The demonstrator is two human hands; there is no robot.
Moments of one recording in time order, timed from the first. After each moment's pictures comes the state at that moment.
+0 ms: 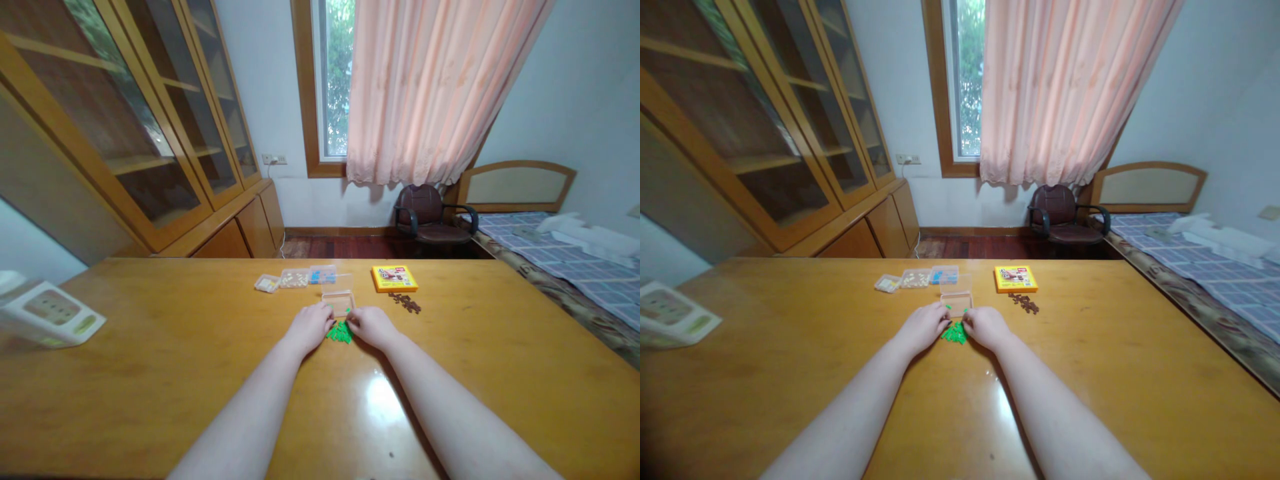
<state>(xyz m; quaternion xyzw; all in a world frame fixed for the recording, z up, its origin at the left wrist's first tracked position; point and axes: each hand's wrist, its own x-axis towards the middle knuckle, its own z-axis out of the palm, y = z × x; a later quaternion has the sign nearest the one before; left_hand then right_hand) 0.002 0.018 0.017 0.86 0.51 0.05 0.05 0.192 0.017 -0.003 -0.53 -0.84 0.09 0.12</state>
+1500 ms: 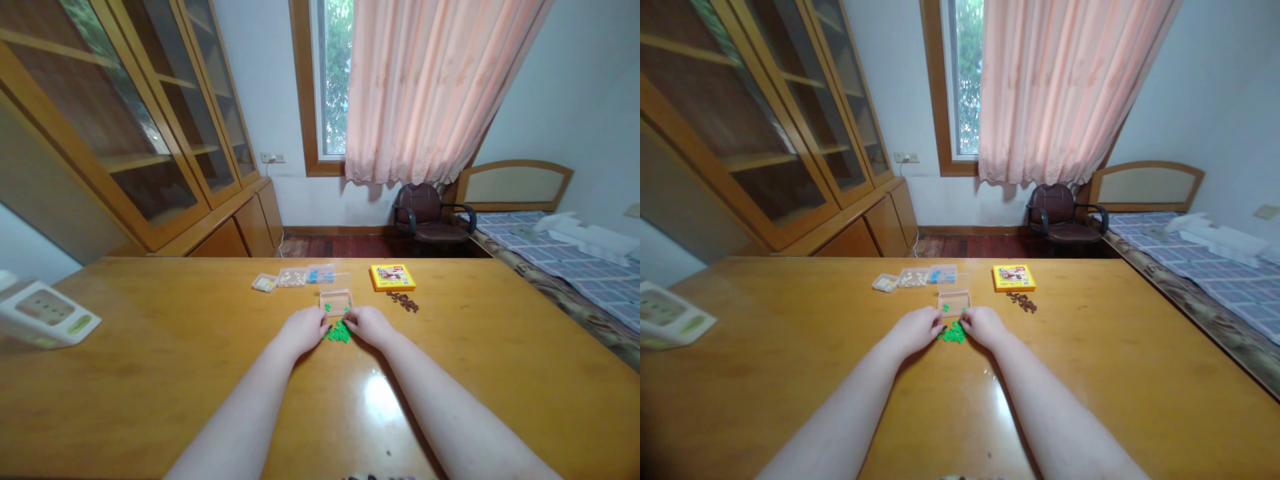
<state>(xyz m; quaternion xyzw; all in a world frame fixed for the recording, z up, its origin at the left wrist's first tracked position) -0.004 0.013 0.025 0.83 0.55 0.02 0.10 0.192 0.021 -0.005 -0.54 -0.82 0.15 0.10</state>
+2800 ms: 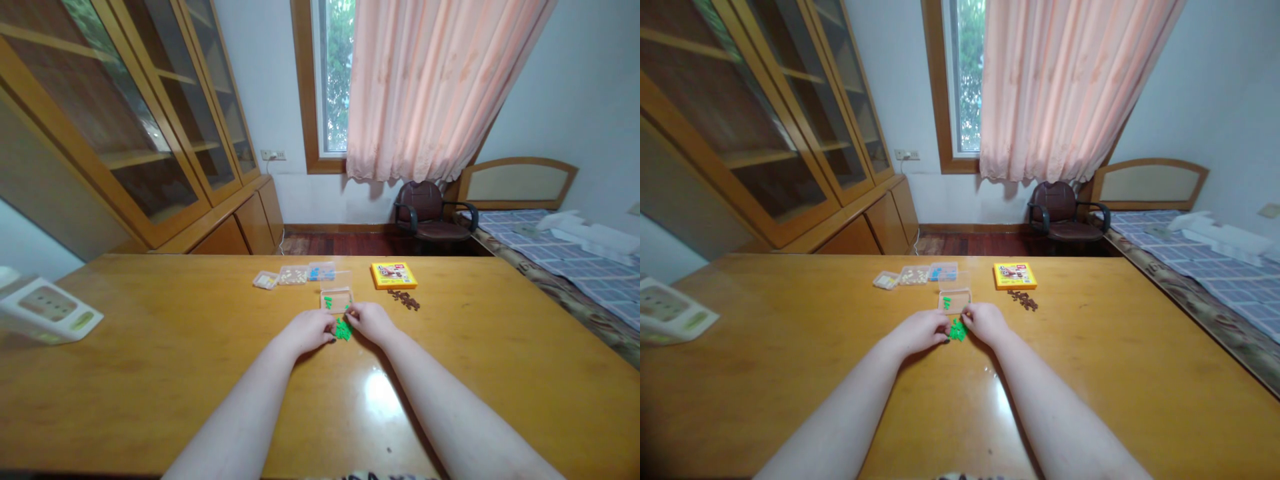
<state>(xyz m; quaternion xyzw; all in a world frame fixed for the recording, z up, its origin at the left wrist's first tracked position) -0.002 0.011 0.025 0.88 0.45 0.01 0.16 0.192 0.019 -0.002 -0.56 -0.81 0.12 0.13</state>
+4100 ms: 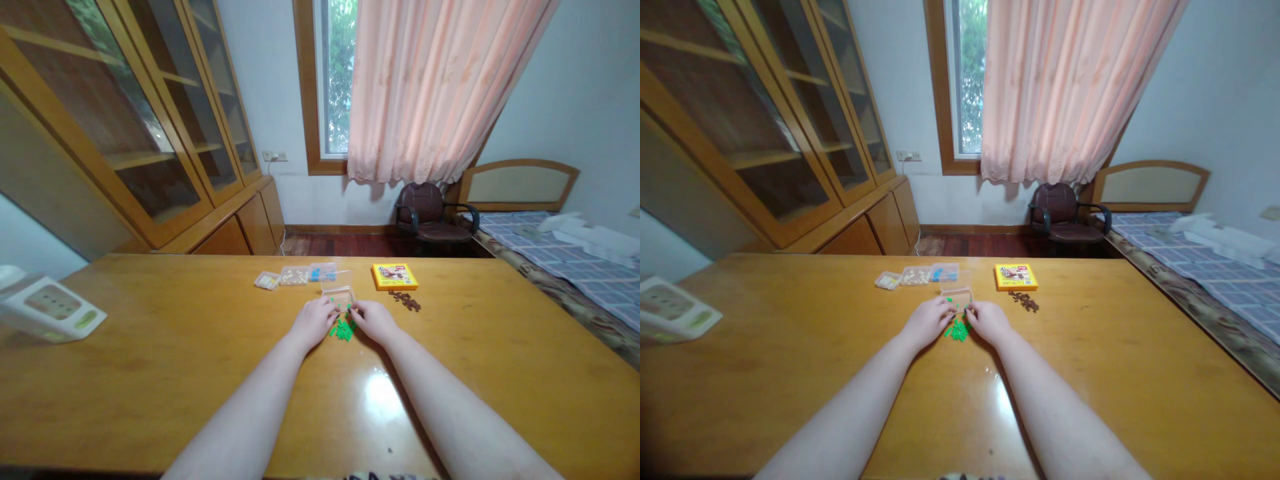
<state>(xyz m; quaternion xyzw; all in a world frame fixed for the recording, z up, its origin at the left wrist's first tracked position) 0.003 0.024 0.004 0.85 0.49 0.16 0.08 0.195 0.019 0.000 -0.58 -0.78 0.16 0.16</state>
